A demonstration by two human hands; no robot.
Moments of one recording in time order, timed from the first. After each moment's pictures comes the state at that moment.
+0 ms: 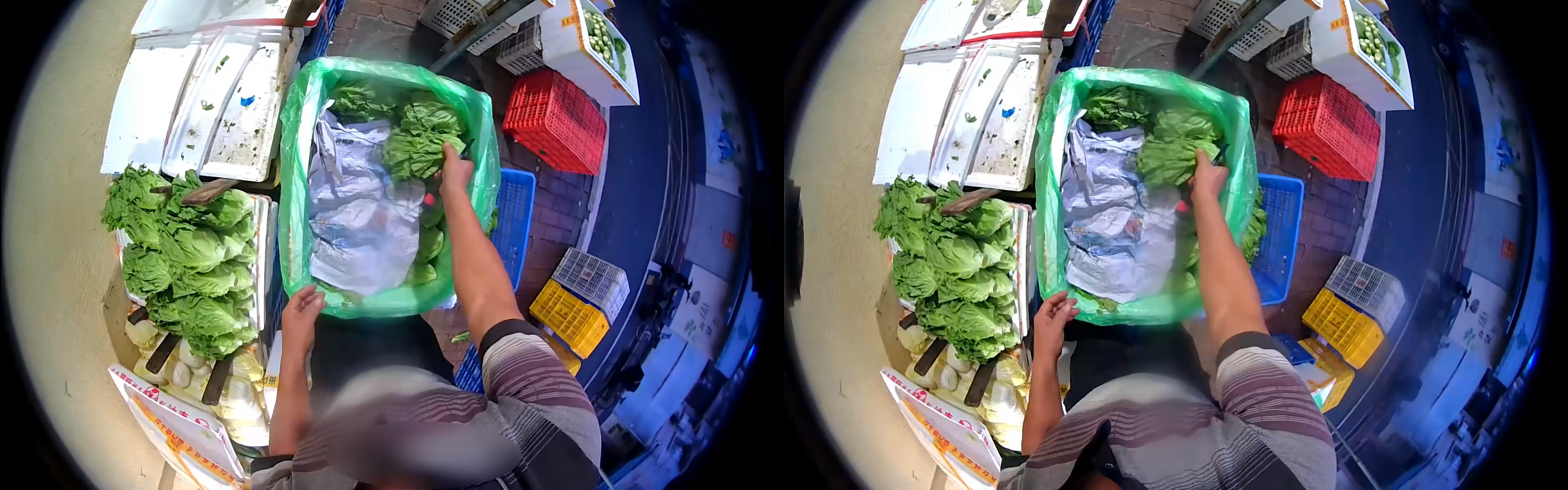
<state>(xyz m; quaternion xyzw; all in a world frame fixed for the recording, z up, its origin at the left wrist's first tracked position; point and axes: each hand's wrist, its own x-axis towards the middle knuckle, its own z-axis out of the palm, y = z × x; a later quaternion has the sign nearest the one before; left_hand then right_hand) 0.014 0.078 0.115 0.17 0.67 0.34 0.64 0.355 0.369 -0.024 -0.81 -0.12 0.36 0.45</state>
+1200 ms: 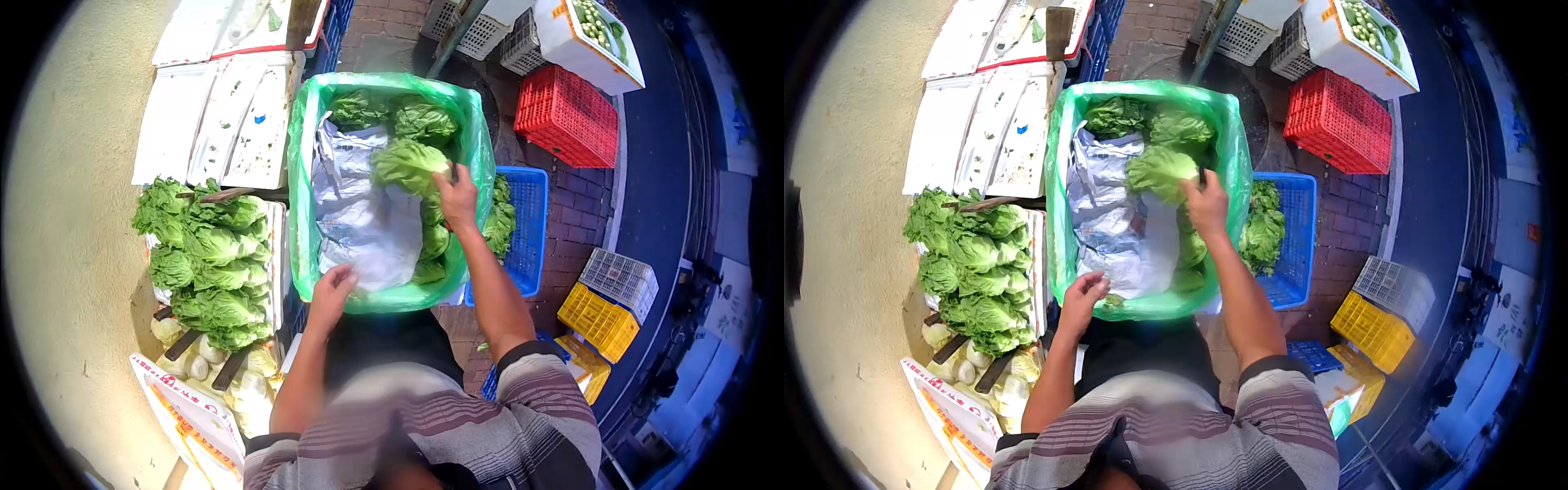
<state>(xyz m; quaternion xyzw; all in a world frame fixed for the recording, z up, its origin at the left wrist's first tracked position) 0.073 0.113 0.124 0.25 0.62 0.30 0.68 0.361 0.282 0.093 -0.69 -0.47 0.36 0.41</state>
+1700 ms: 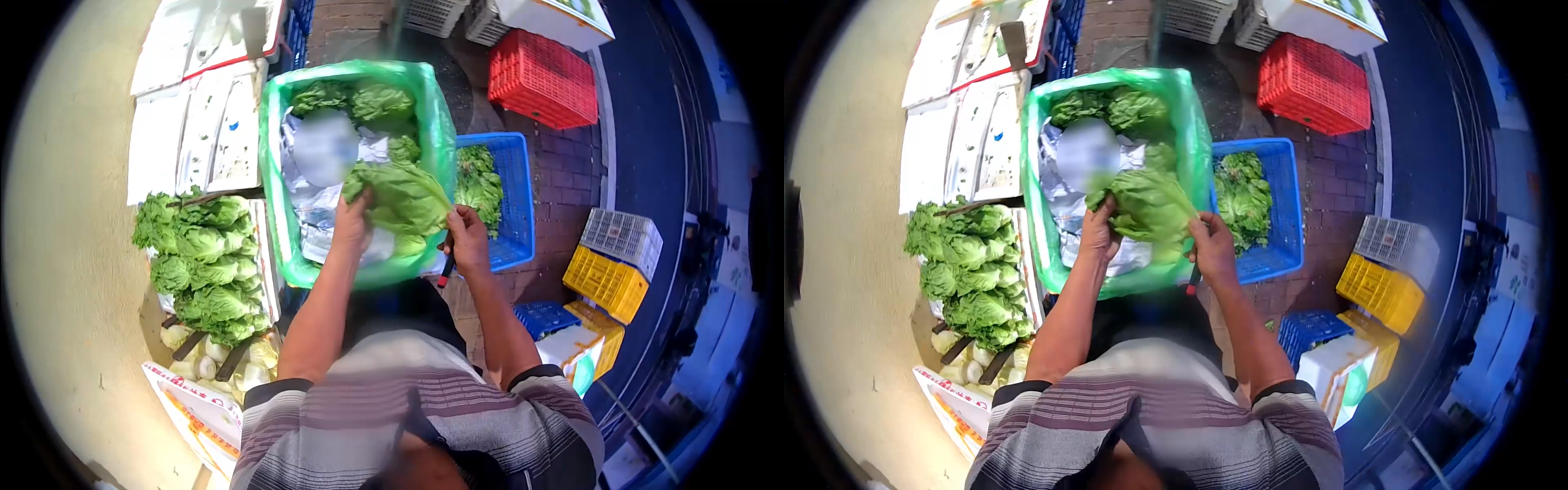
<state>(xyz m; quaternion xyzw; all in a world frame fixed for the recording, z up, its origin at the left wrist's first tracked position) 0.201 0.198 0.106 0.11 0.41 0.50 0.76 0.412 0.126 0.191 -0.67 -0.18 0.55 0.47</state>
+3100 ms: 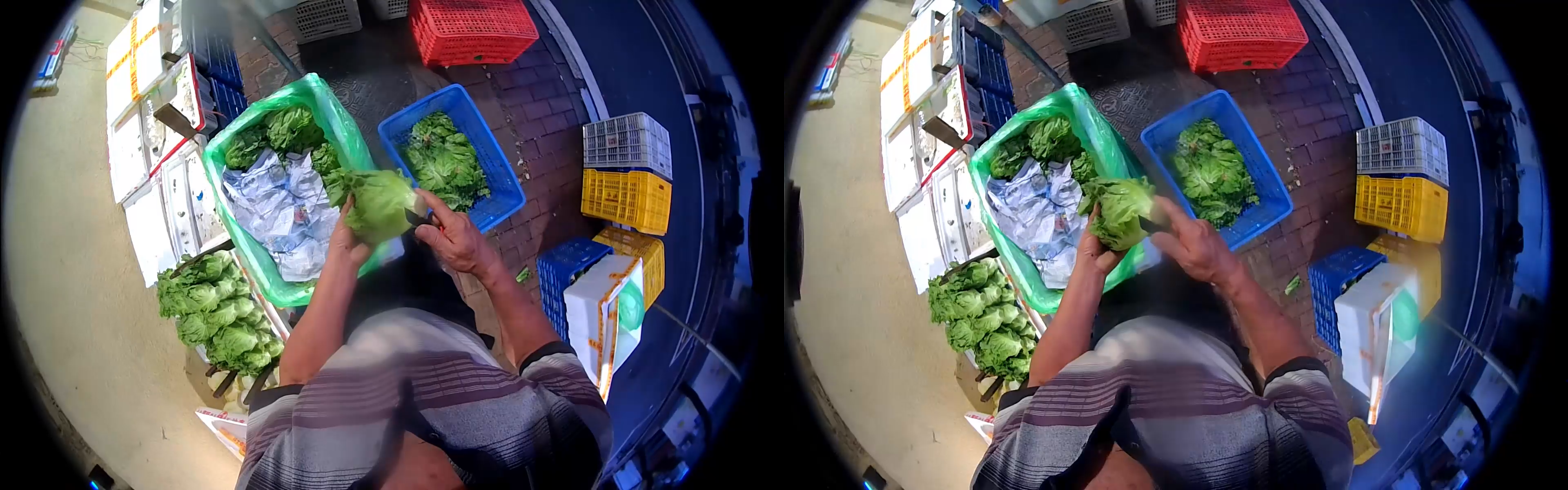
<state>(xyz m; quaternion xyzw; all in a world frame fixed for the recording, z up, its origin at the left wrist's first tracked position) 0.348 0.144 0.164 -0.11 0.36 0.26 0.89 0.555 0.037 0.276 -0.65 -0.49 0.47 0.35</state>
